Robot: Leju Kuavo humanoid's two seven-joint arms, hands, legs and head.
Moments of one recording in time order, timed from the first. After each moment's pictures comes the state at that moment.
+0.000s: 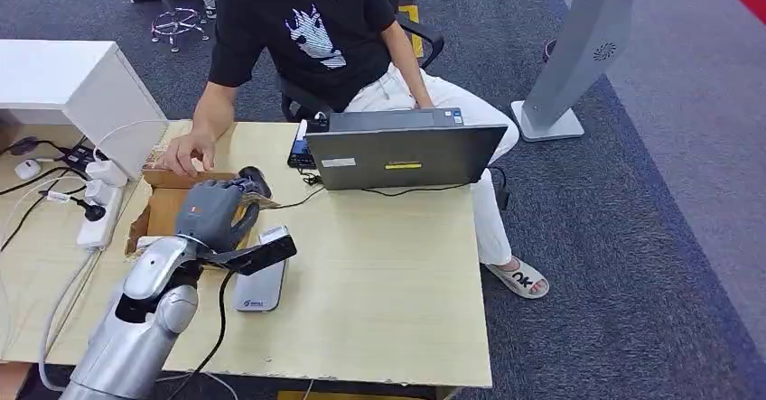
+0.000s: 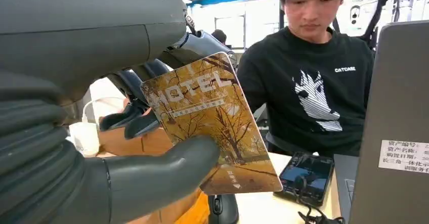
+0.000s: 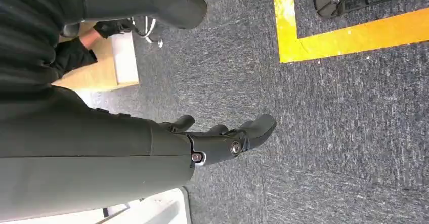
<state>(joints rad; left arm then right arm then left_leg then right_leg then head) -0.32 0.19 -0.38 -1.45 -1.14 0.01 -0.01 -0.03 0.09 -0.07 -0.19 0.24 -0.33 0.13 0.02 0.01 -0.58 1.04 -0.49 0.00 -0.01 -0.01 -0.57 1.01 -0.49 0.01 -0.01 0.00</state>
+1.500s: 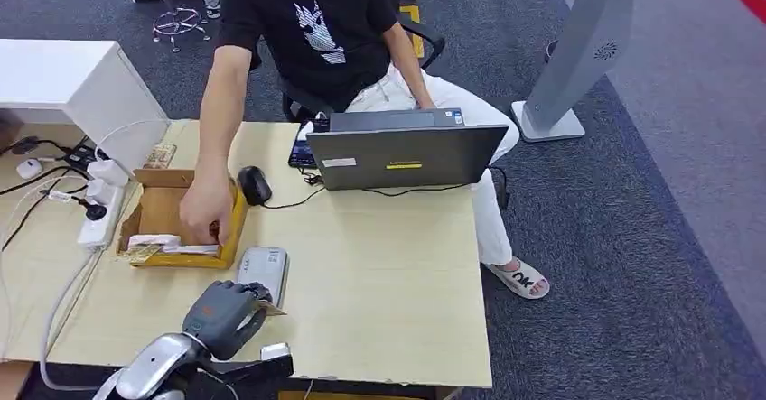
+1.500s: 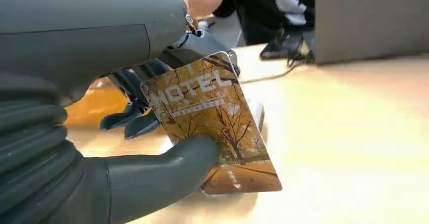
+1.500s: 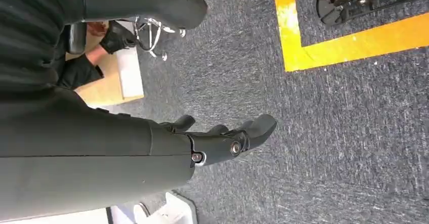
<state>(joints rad) 0.03 0.35 -0.51 -1.59 -1.08 0.02 -0.01 -0.02 0.11 -0.13 -0.18 0.23 -0.34 0.12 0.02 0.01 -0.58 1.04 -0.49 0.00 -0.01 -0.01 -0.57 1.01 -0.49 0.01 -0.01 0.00</state>
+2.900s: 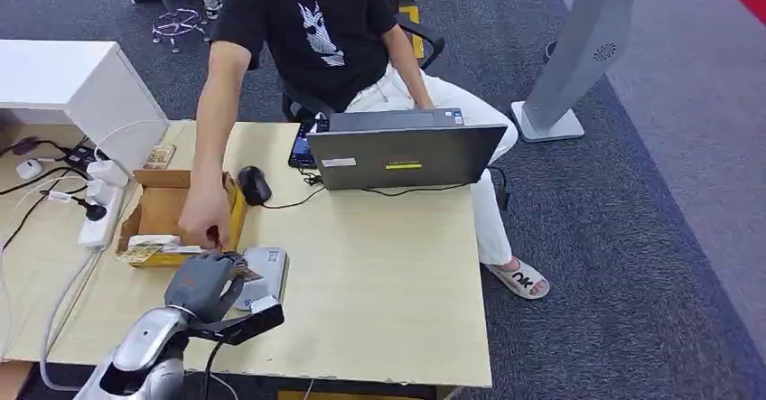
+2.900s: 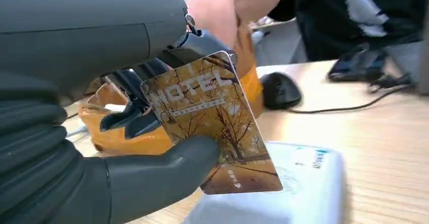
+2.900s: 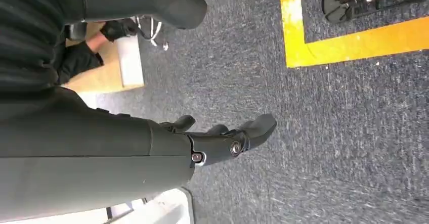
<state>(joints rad) -0.07 0.28 -0.39 -1.47 -1.18 0.04 0.08 -0.02 0.12 -0.13 -0.18 0.30 -0.33 0.14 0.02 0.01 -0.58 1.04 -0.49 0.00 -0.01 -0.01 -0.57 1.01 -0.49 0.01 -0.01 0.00</state>
